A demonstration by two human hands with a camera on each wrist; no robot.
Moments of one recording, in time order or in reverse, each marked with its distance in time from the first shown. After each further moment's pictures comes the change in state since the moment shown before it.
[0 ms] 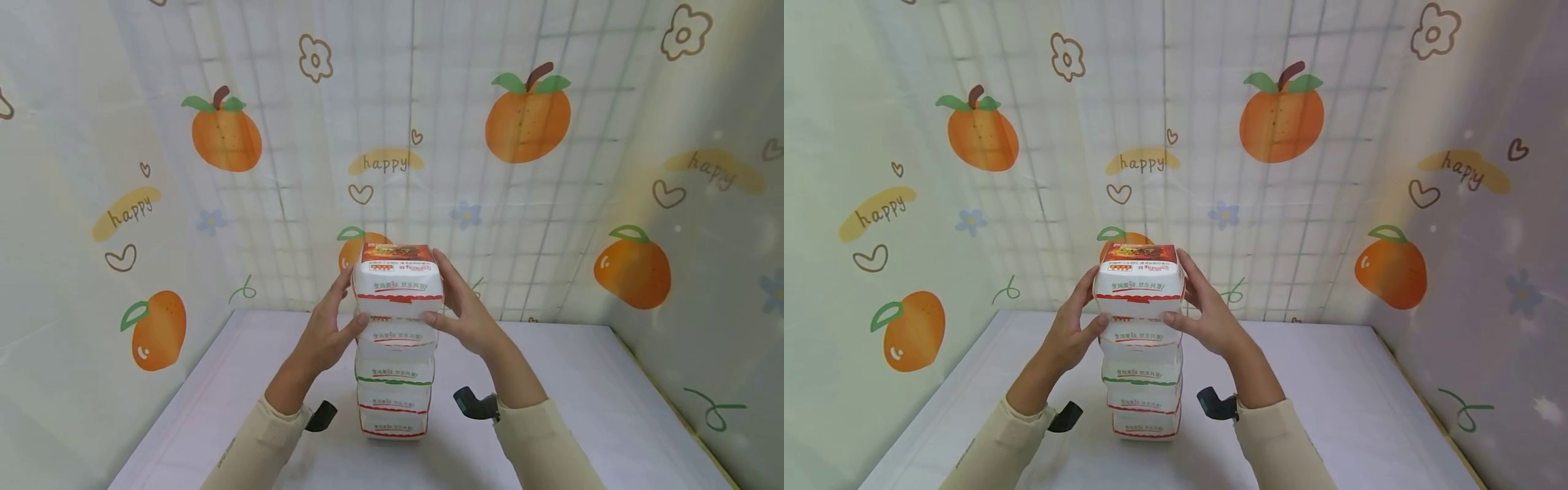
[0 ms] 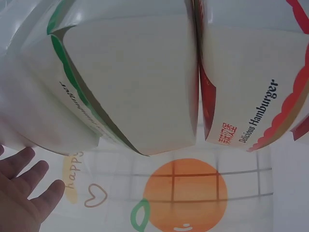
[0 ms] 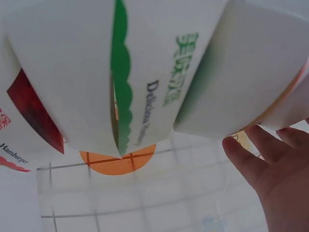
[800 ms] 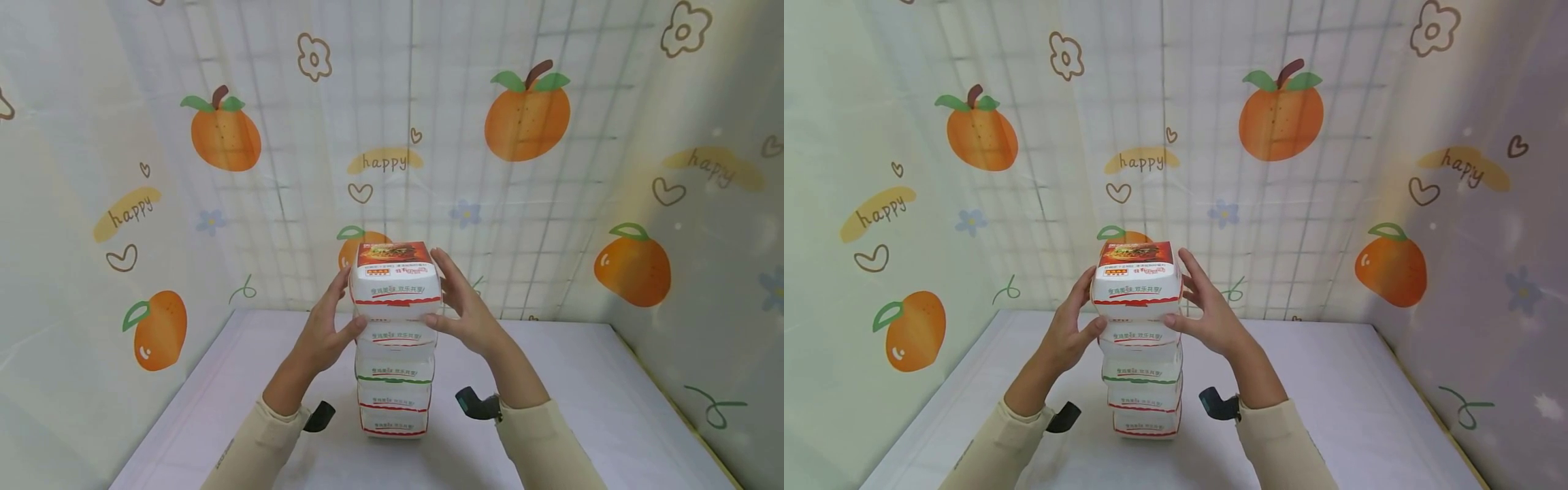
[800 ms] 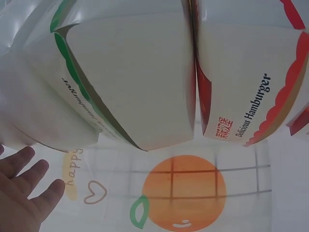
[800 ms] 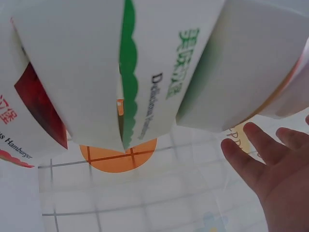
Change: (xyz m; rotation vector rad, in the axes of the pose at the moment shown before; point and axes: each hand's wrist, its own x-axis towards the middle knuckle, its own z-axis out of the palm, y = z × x) left_hand -0.004 0.000 -0.002 0.022 -0.002 0.015; right_hand -0.003 -0.001 0.001 -0.025 0.040 0.022
